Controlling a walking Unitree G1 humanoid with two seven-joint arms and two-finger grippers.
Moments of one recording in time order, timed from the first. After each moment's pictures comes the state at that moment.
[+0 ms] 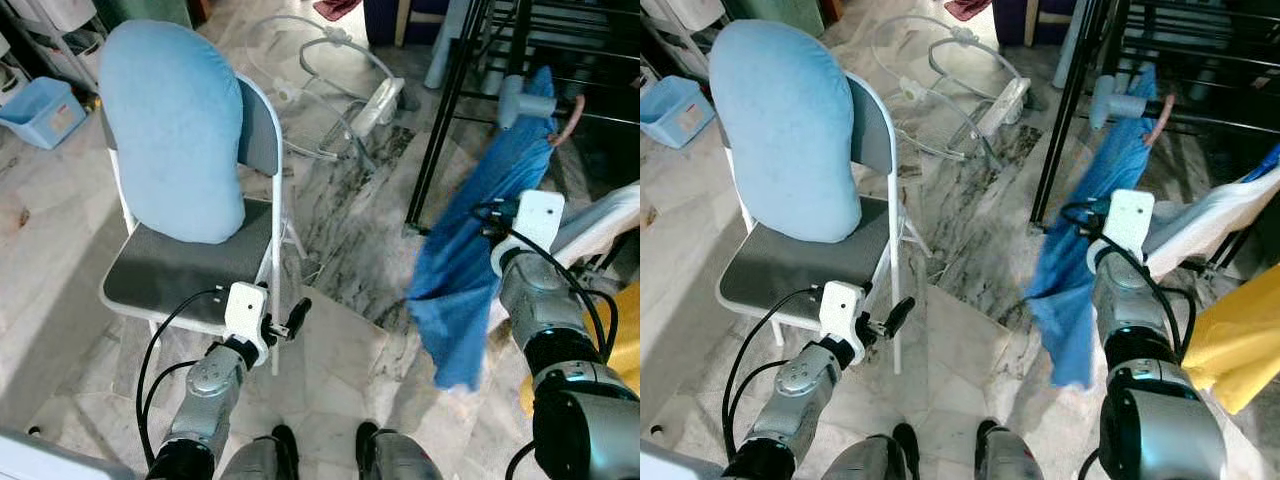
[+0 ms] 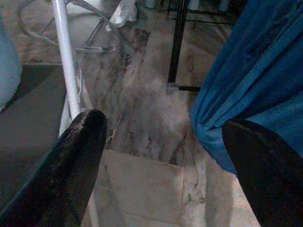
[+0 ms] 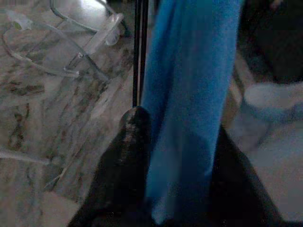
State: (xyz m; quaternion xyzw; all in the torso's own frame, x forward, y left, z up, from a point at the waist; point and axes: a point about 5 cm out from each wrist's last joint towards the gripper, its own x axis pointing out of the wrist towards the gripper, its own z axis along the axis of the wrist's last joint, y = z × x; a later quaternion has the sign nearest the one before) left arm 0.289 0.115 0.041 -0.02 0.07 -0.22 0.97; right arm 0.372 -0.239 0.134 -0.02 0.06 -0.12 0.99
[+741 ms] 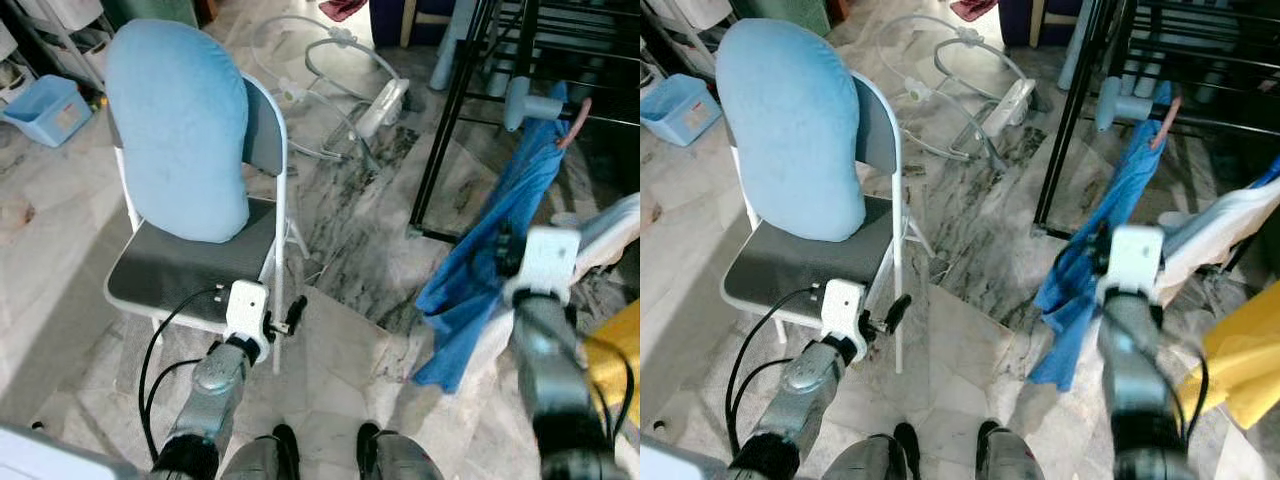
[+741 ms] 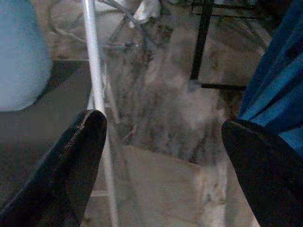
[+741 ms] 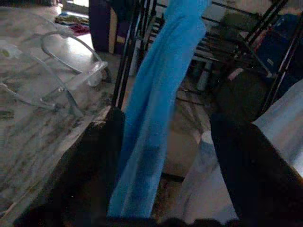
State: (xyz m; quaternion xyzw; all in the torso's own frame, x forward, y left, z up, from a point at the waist) left arm 0.296 0.115 0.038 0.00 0.08 -0.17 0.98; right arm 0.310 -0.236 0.118 -0.11 -0.05 -0.15 0.98
